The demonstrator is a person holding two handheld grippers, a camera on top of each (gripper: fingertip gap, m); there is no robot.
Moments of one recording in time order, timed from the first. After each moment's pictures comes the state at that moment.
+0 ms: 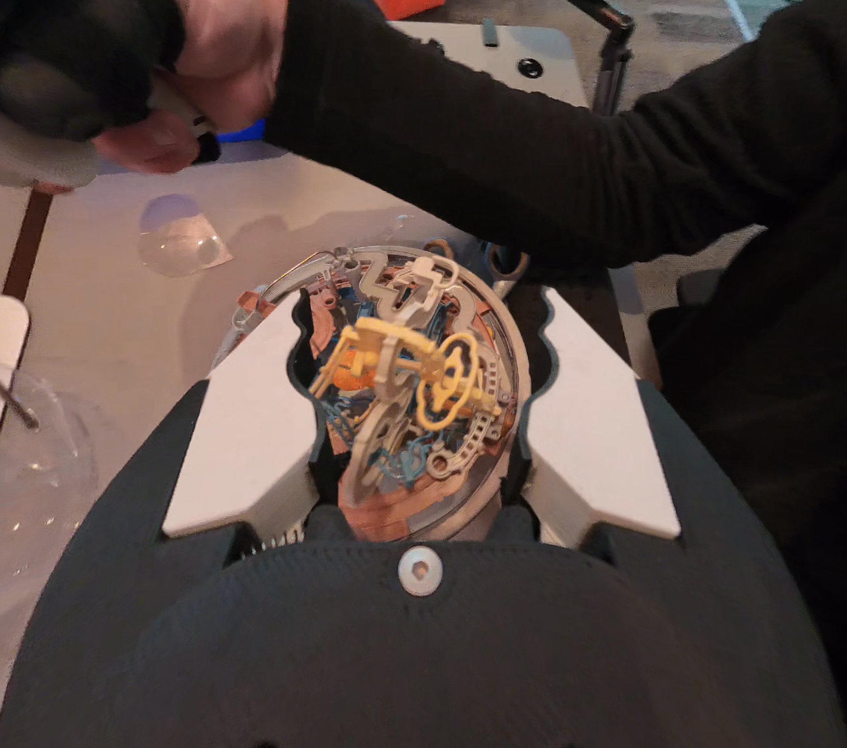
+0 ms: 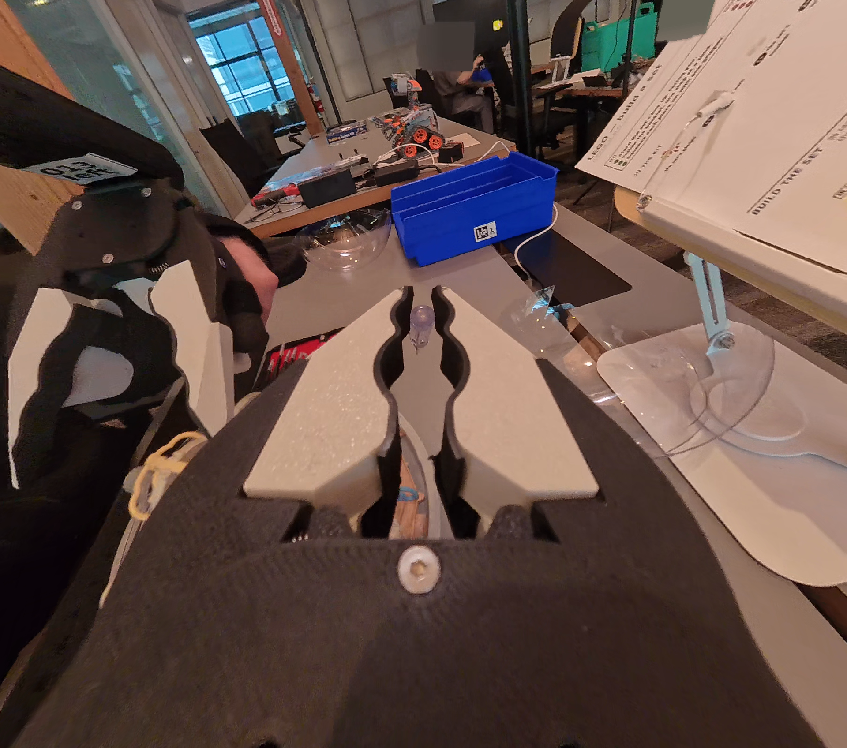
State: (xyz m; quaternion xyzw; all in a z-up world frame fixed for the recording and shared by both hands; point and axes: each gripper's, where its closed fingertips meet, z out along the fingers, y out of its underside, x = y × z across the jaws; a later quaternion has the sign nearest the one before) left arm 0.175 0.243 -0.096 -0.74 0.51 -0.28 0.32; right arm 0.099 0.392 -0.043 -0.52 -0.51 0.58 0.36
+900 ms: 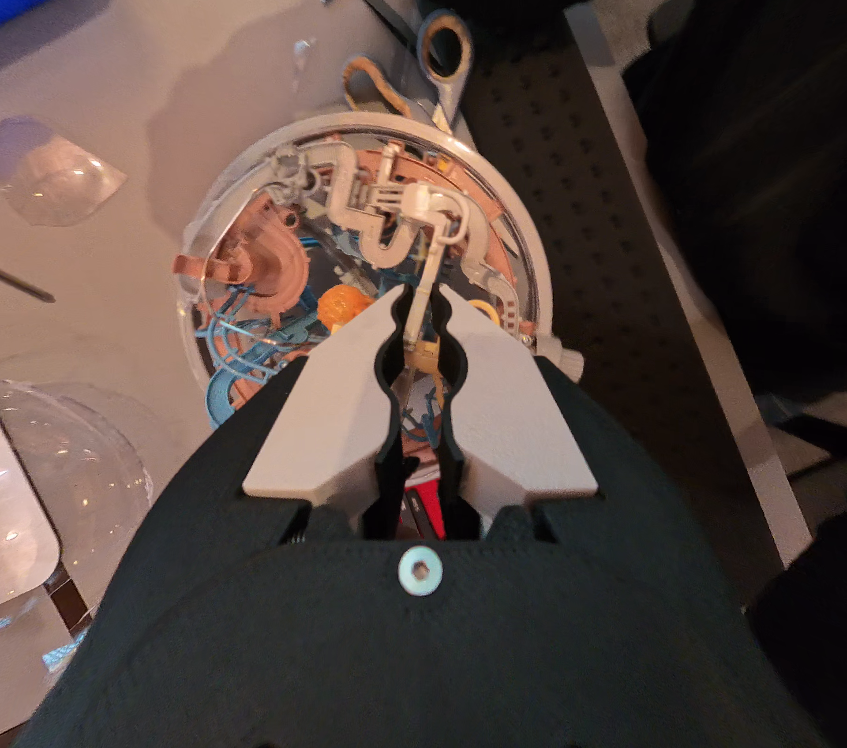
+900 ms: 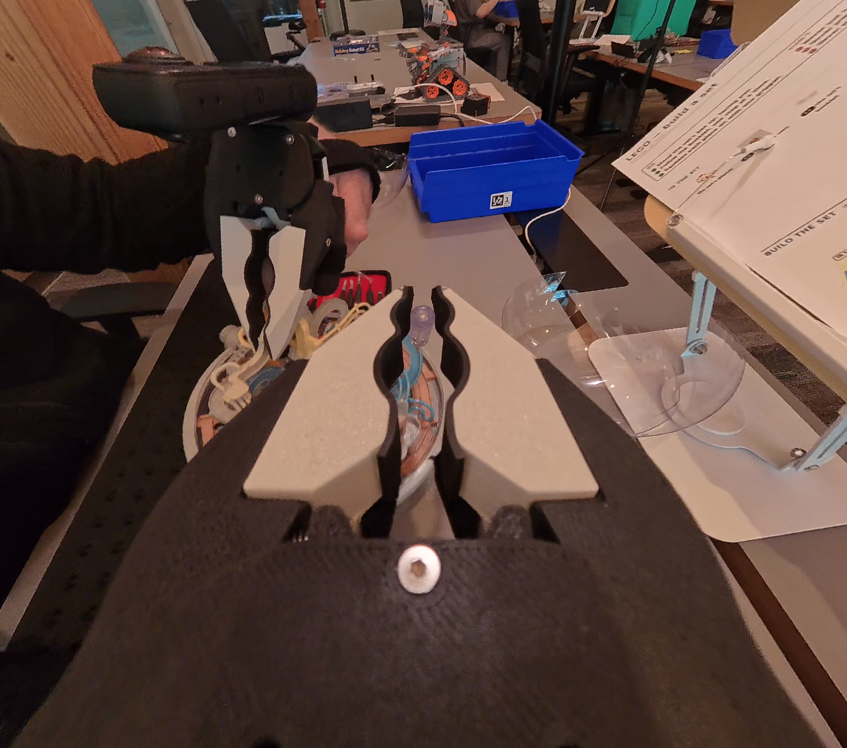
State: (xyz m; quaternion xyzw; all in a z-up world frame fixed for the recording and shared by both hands) left arm 0.113 0.217 -0.135 -0.67 0.69 -0.23 0.16; right arm 0.131 0.351 -0.028 -0.49 -0.60 0.51 0.37
